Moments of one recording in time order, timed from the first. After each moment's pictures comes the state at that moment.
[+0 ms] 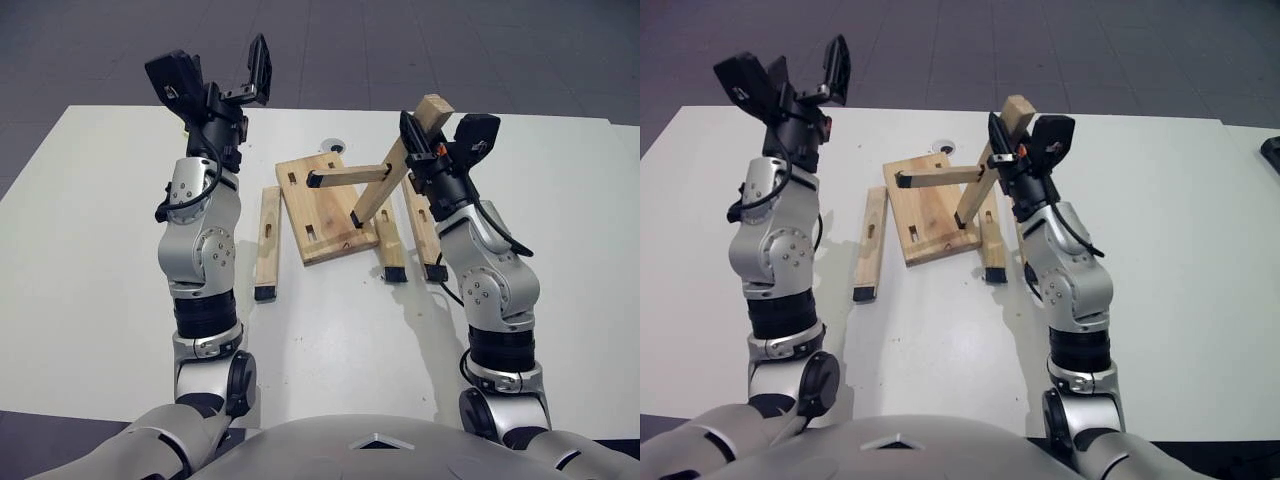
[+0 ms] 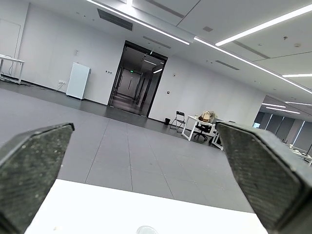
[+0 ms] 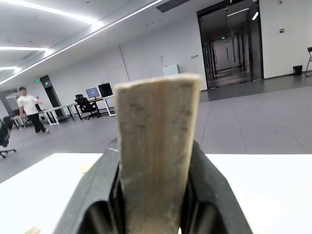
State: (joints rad) left arm -0.50 0.01 0.17 -0.25 -0.36 0.36 0.03; right arm -0.29 -0.13 0.03 -0.30 0.46 0.41 0.06
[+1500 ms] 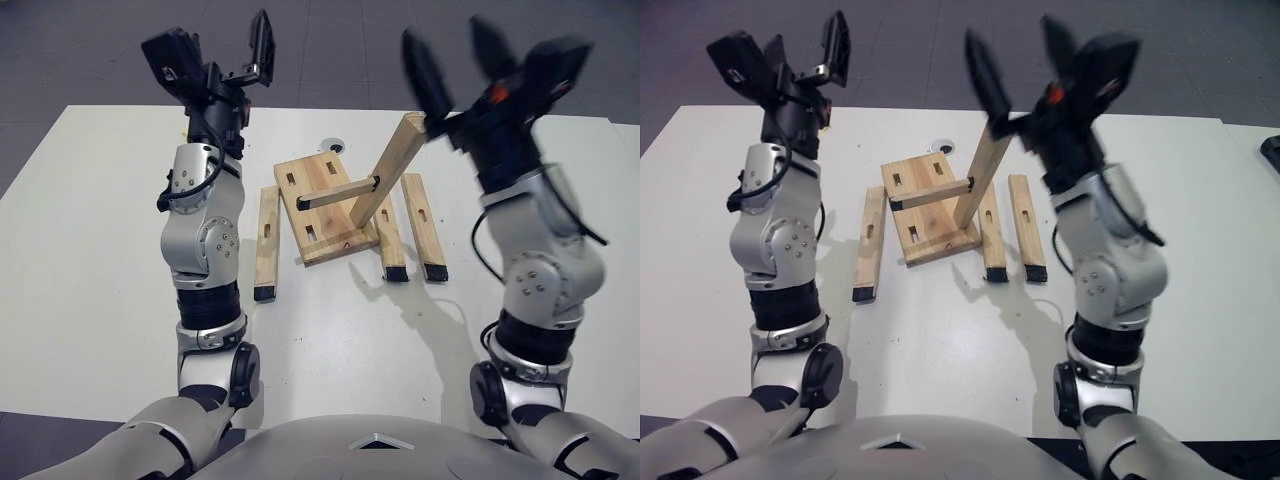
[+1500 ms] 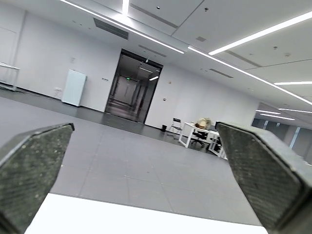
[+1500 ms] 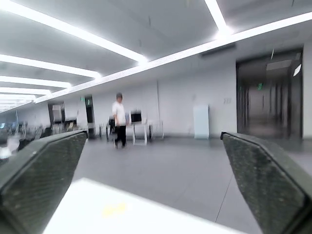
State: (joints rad) left arm -0.55 0.02 0.19 -0.21 -0.35 0.33 0.04; right arm -0.48 -0.23 -0.20 -0.53 0.60 0.53 0.16
